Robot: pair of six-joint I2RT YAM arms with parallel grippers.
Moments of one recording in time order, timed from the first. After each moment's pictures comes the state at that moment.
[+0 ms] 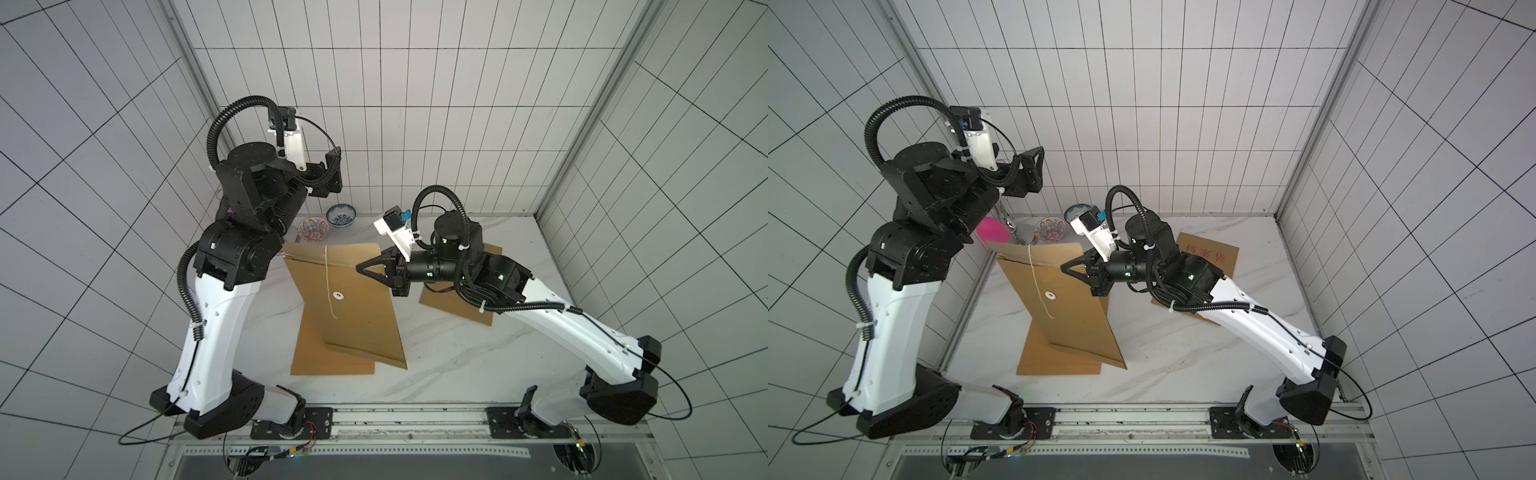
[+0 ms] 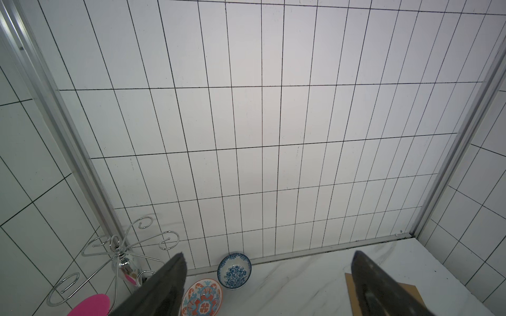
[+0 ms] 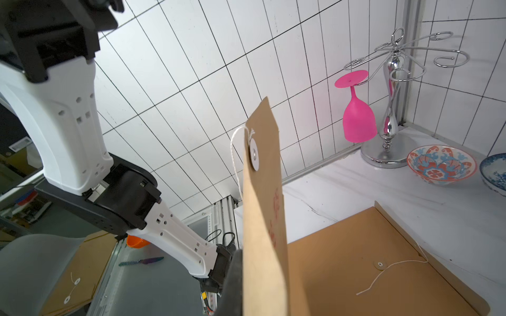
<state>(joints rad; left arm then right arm) -0.42 1.42 2.19 -0.77 -0.24 -0.02 0.94 1.46 1.61 -0.33 -0.47 0.32</state>
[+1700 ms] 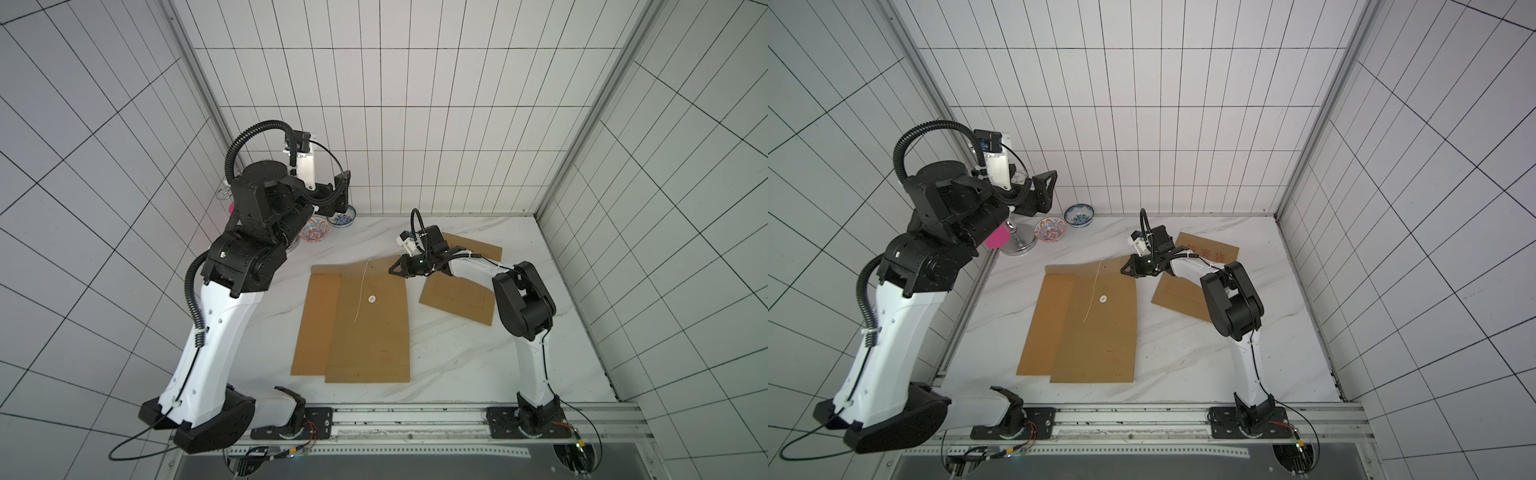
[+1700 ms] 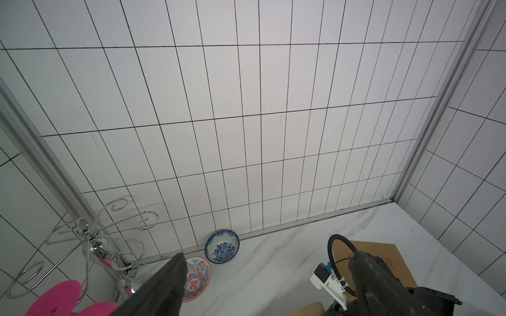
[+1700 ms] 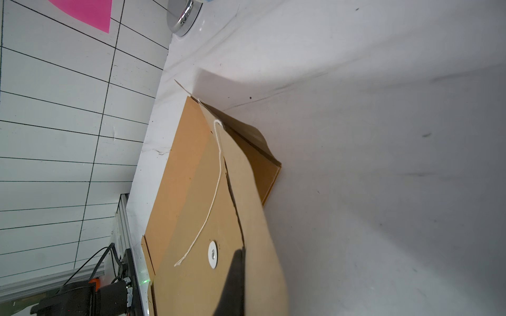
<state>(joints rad) -0.42 1.33 1.96 -0.73 -0.15 -0.03 0.50 2.14 1.53 -0.20 -0.68 0.38</state>
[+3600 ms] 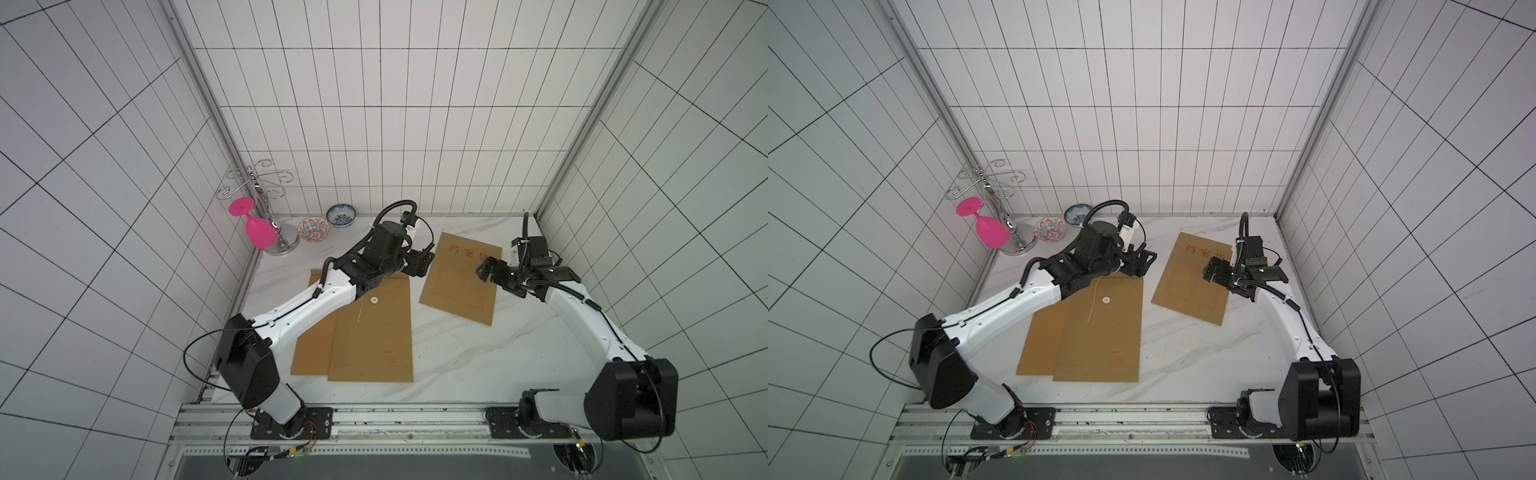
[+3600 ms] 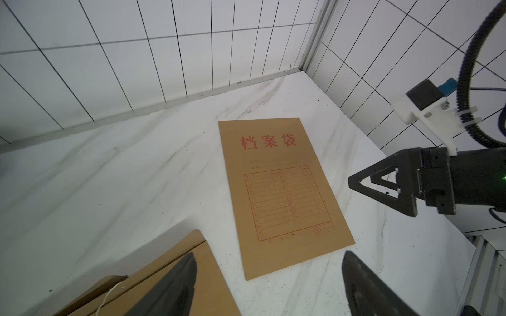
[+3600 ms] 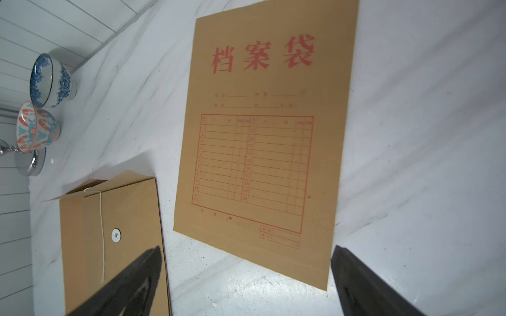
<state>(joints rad) -0.73 1.63 1.42 -0.33 0.06 -0.28 0.01 1.32 1.01 -0.61 -0.24 0.48</state>
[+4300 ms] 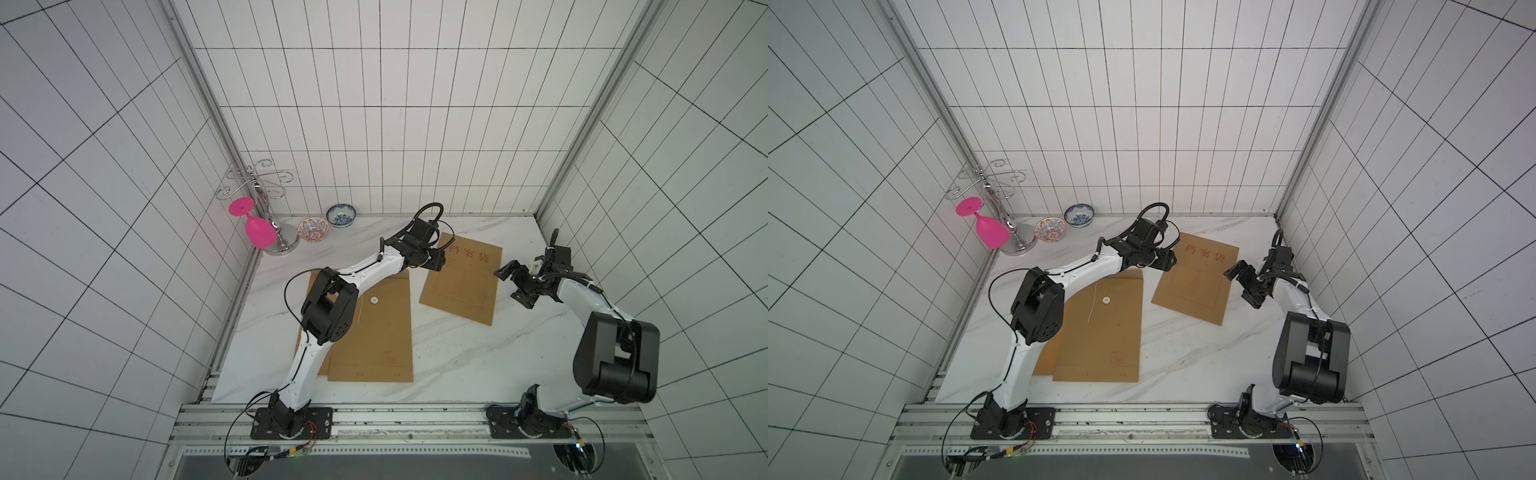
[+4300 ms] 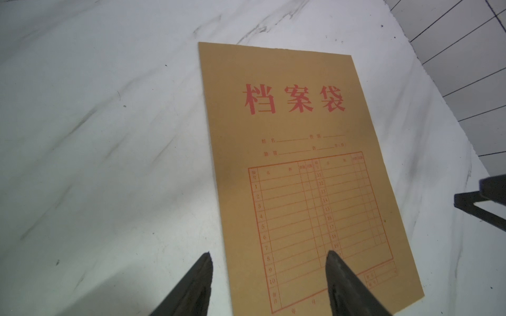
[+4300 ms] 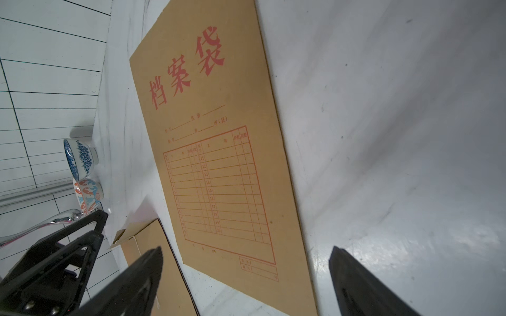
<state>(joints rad) -0.69 2.28 1.95 -0.49 0.15 -0.30 -0.25 1.55 0.96 -0.48 -0.50 0.58</state>
